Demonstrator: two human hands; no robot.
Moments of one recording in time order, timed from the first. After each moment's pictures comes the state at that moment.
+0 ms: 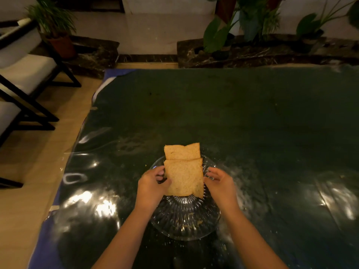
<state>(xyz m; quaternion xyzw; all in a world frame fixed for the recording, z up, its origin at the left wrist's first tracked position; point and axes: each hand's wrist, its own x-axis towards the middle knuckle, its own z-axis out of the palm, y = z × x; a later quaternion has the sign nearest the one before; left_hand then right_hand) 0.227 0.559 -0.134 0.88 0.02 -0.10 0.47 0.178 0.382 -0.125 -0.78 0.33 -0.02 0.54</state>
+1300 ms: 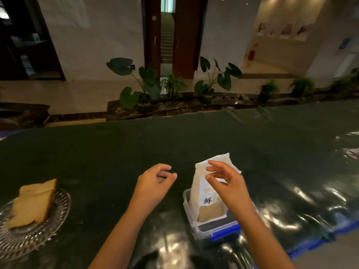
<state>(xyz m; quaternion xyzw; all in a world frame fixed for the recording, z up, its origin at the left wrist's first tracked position) -0.043 0.124 0.091 0.82 -0.20 -0.12 0.52 -0.150 -0.049 0.092 -0.79 0.17 -0.23 0.54</state>
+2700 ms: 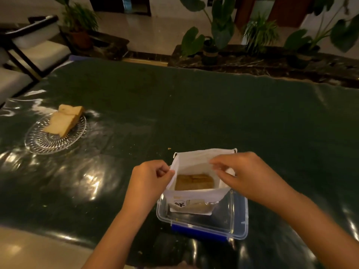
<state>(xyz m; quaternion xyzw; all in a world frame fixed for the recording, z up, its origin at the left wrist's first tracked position) -0.097 -0.021 0.041 0.91 0.05 -0.03 0.42 -0.087 -0.239 0.084 -0.95 -0.20 0.07 0.25</state>
